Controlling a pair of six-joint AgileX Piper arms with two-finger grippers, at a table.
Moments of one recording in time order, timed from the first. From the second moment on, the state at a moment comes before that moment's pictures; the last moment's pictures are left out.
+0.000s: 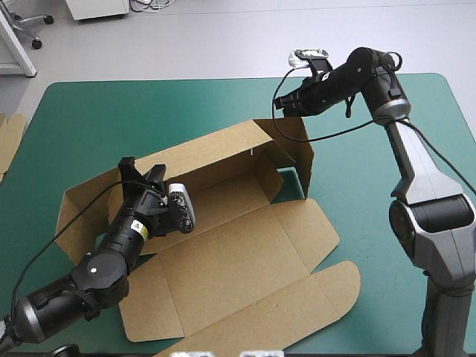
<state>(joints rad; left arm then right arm) -0.88 1.05 -0.67 1.52 0.65 -0.36 0.22 2.10 -2.23 0.48 1.24 -0.21</state>
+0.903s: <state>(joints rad) -0.88 1.05 -0.67 1.52 0.66 -0.39 0.22 1.98 -2.21 0.49 1.22 -0.20</state>
